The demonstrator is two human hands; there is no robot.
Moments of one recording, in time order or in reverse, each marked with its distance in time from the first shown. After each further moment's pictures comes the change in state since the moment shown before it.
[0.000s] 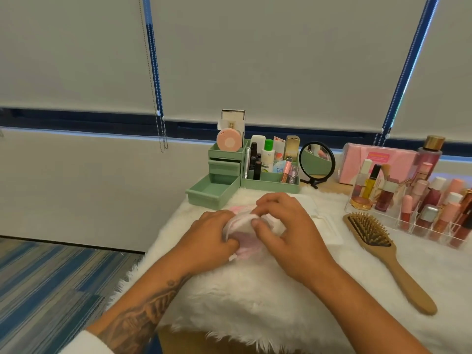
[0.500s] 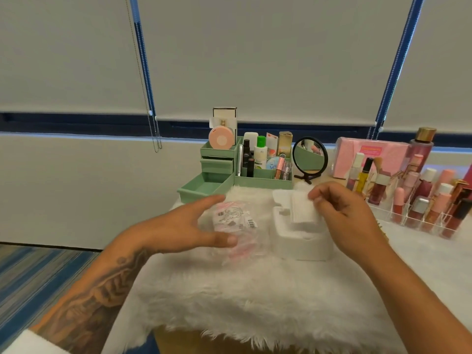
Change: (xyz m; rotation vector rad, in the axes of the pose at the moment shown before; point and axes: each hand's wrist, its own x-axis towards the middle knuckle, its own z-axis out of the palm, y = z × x) left_hand -0.009 0.018 -0.057 -0.046 -0.274 -0.023; right_hand -0.005 0.052 -0.073 0.097 0.127 0.358
